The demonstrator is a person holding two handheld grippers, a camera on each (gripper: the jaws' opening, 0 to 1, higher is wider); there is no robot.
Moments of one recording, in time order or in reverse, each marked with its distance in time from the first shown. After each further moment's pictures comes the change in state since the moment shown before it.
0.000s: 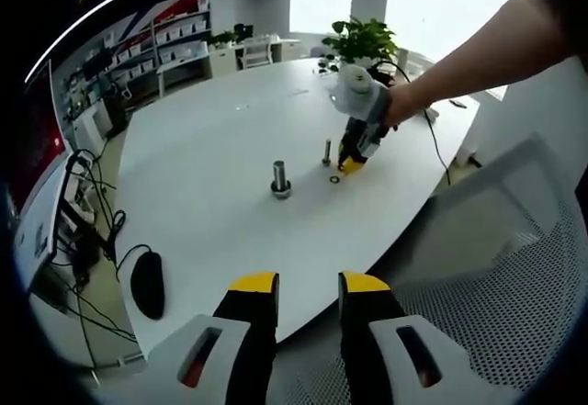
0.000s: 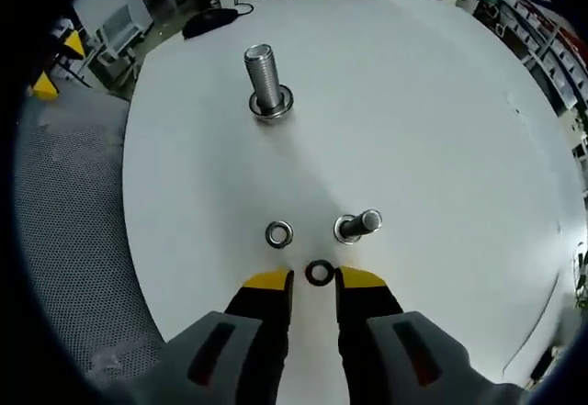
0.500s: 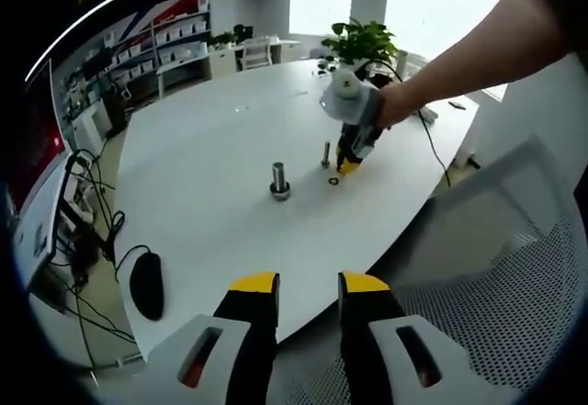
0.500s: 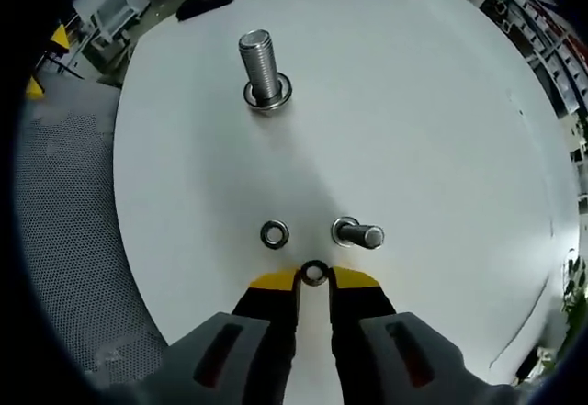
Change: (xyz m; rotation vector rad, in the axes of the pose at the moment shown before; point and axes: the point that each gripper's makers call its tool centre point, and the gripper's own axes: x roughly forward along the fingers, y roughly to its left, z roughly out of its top) left arm 0.000 -0.001 0.001 -0.001 -0.008 -0.006; right arm 0.002 -0.001 0.002 -0.026 0.099 -0.040
